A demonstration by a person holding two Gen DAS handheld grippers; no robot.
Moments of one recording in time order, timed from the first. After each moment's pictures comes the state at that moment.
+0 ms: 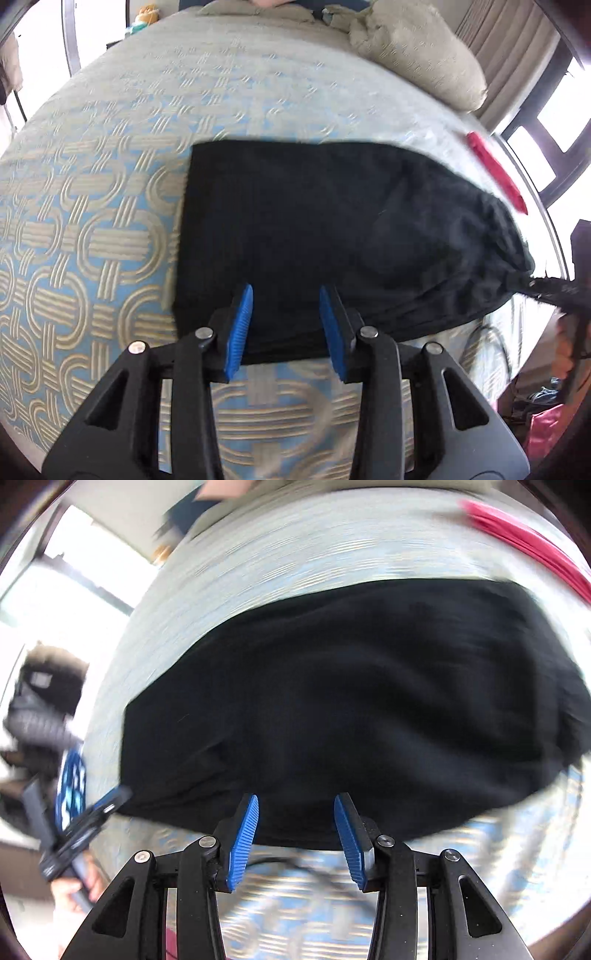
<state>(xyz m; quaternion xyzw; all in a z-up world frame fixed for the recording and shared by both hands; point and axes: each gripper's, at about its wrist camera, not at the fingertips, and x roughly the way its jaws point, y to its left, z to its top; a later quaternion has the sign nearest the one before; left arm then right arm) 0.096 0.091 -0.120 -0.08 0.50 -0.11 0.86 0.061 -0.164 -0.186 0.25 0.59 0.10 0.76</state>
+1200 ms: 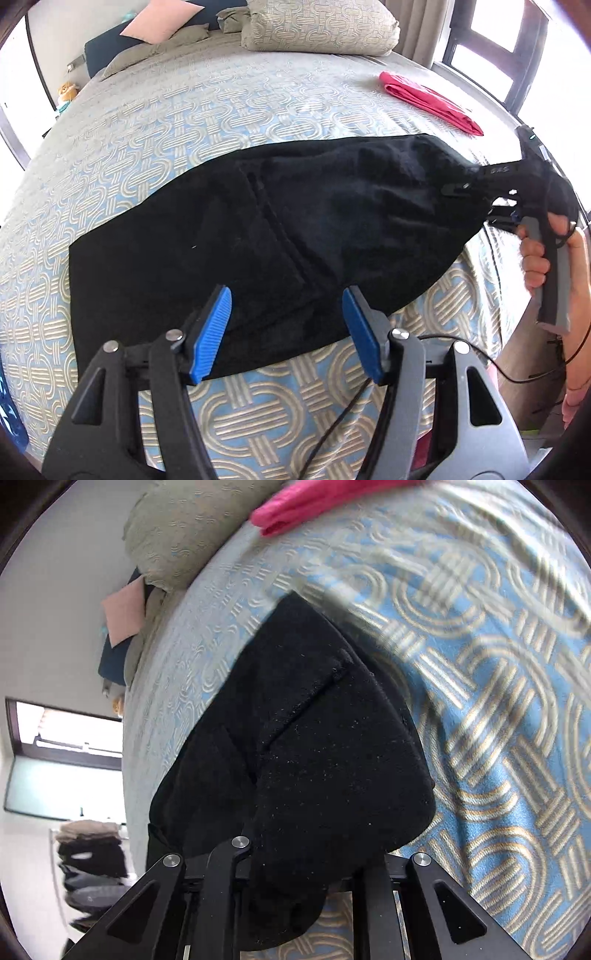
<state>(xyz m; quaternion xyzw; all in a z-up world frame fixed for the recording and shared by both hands) 0.091 -0.066 -0.084 0.08 0.48 -0.19 0.85 0.055 -0.297 -0.232 0.48 0.49 -0.03 0.73</state>
